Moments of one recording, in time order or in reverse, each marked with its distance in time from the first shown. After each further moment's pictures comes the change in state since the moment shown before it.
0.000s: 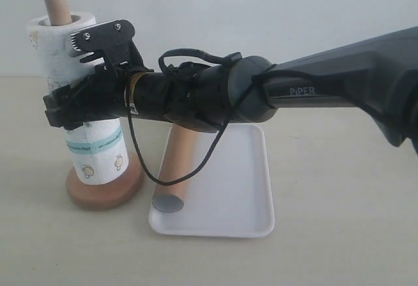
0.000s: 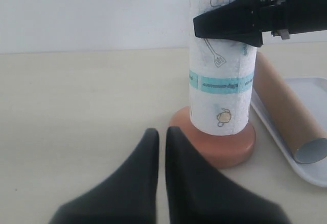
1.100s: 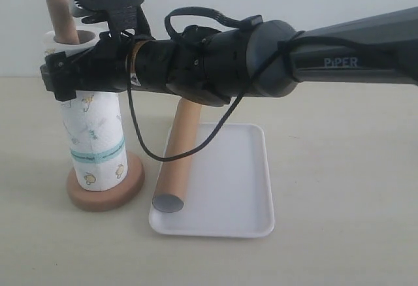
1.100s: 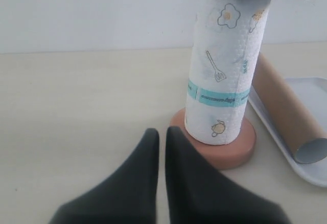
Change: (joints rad) left arm 0.000 0.000 0.000 0.000 0.000 0.000; right arm 0.000 -0.102 0.000 -0.012 0.135 0.092
